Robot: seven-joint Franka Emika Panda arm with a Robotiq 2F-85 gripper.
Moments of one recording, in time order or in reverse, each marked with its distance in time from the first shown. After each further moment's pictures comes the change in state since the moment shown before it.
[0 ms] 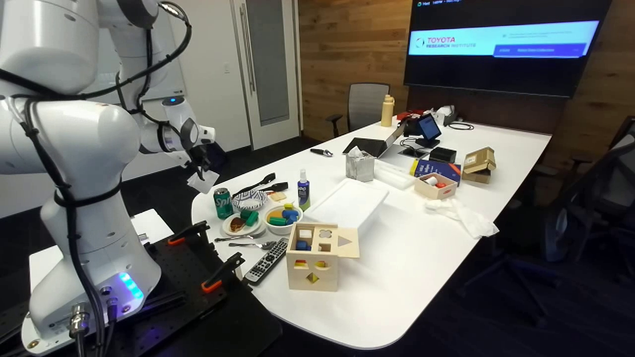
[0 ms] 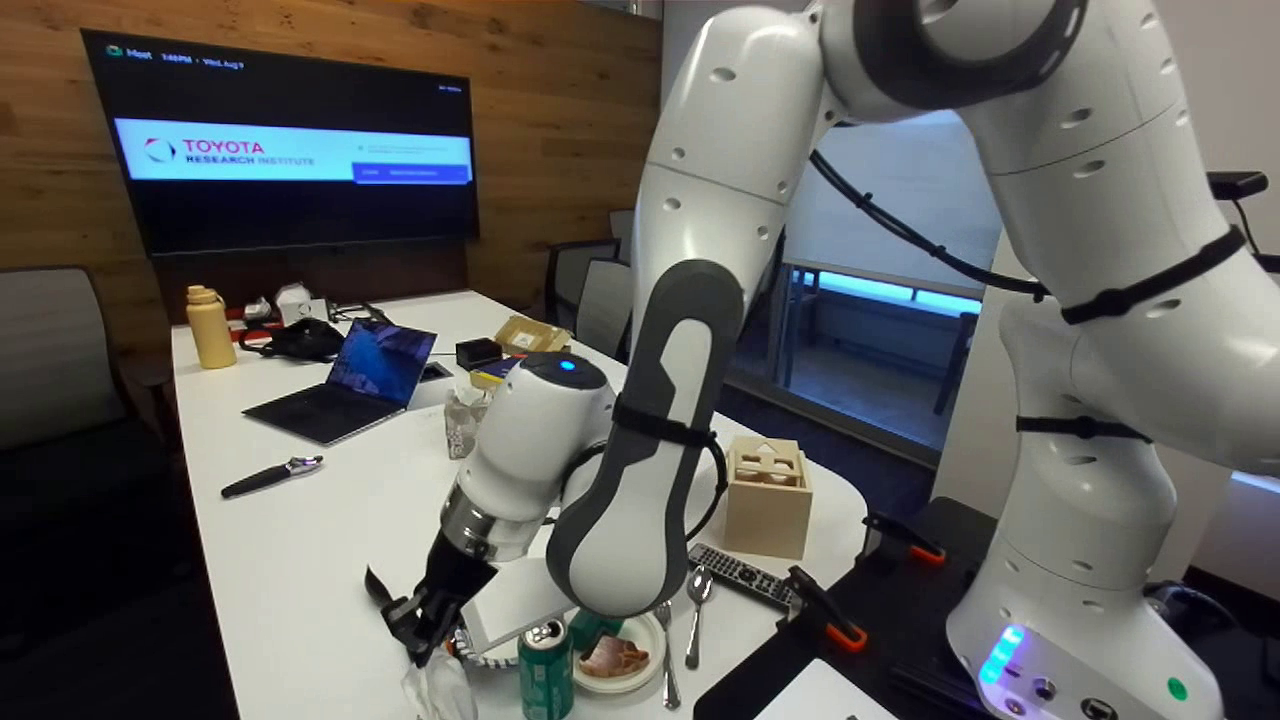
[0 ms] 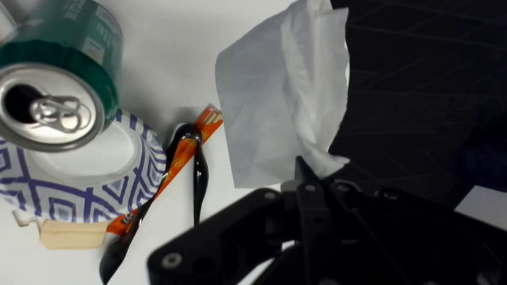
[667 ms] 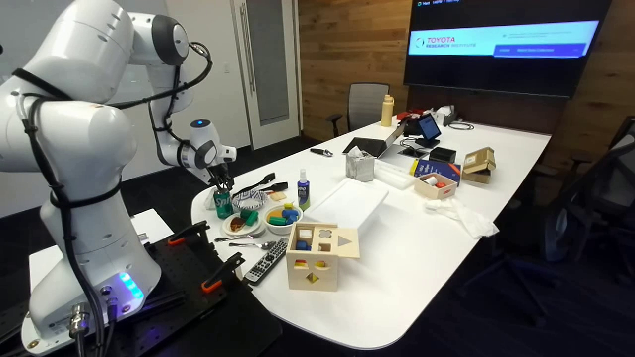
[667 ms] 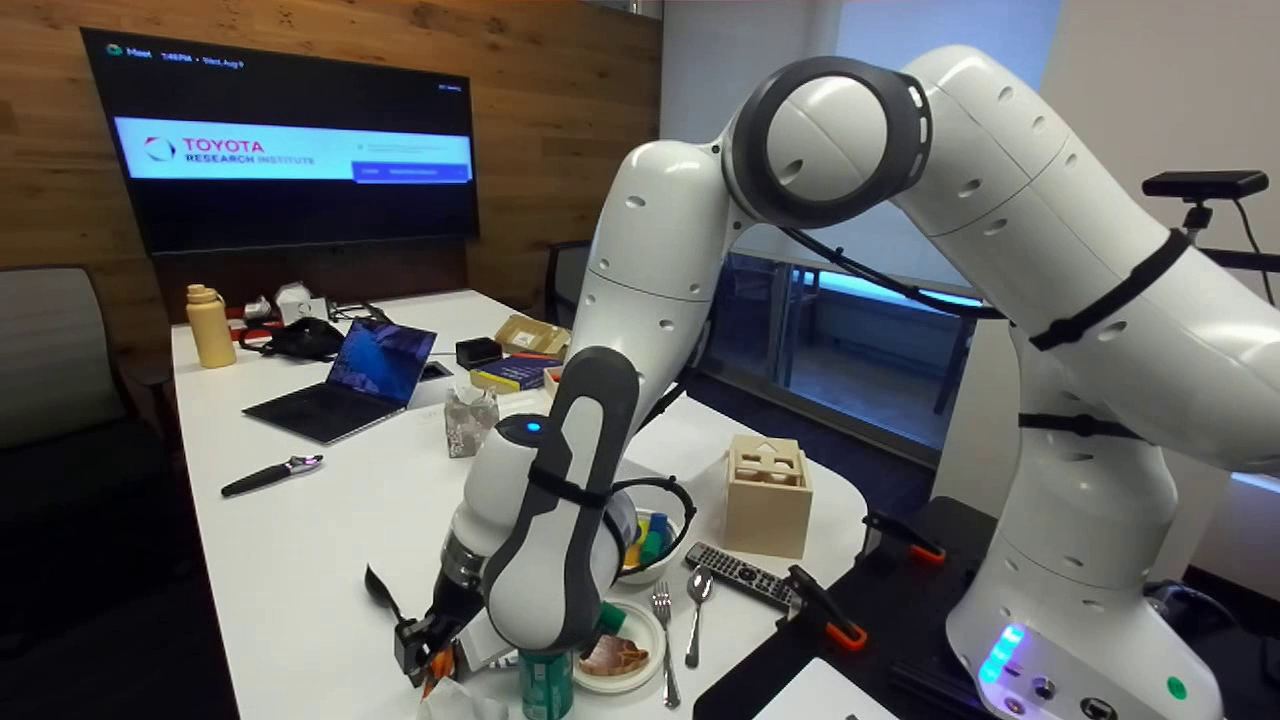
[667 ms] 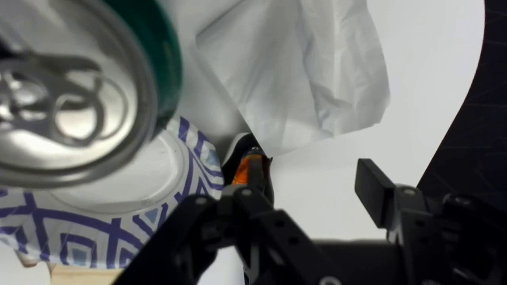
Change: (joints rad) arm -0.103 0.275 0.040 0.240 0.219 -0.041 -0.291
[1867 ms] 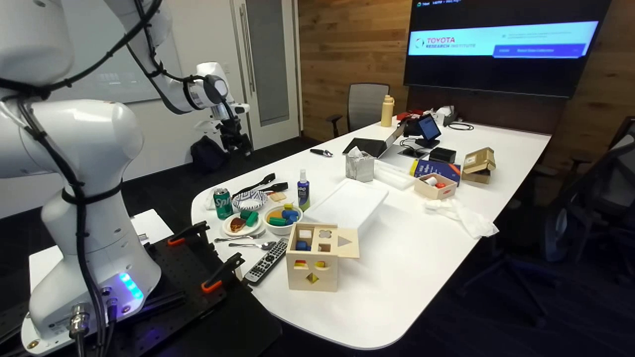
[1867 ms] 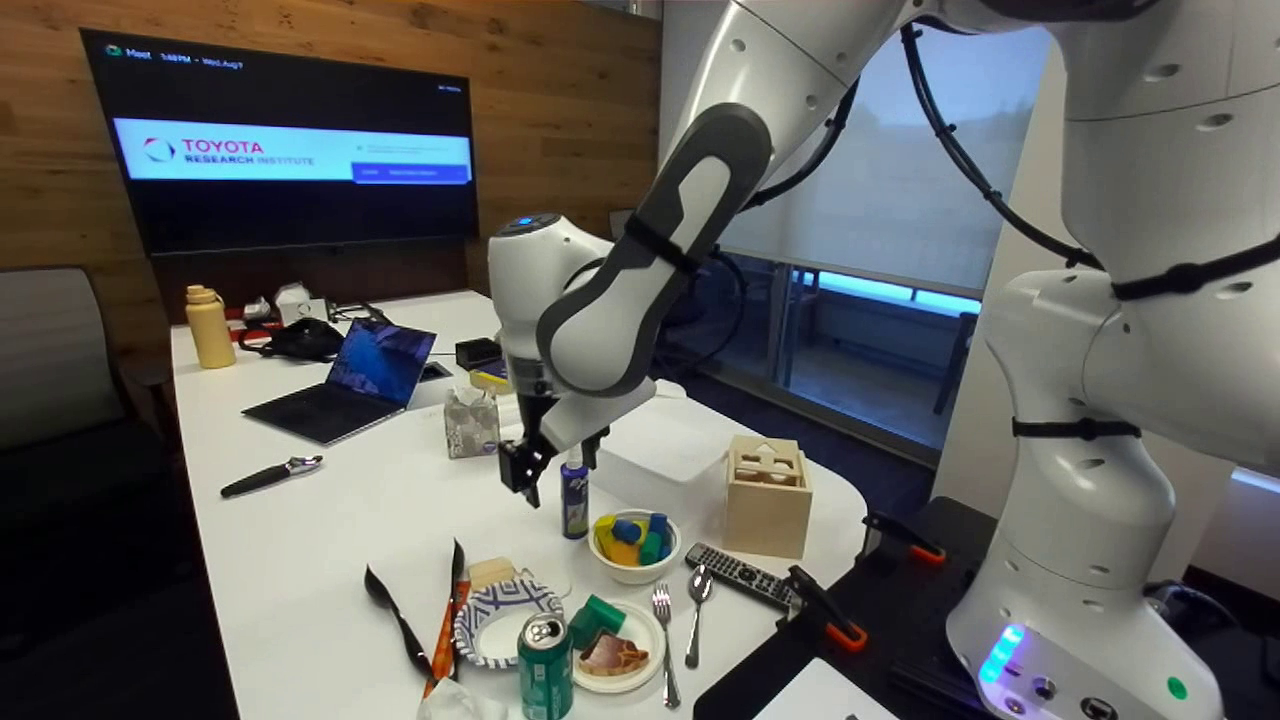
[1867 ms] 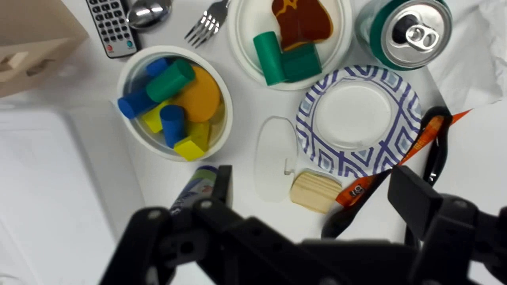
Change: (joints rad) arm 0.311 -0.566 -0.531 -0.240 -0.305 -0.737 0.149
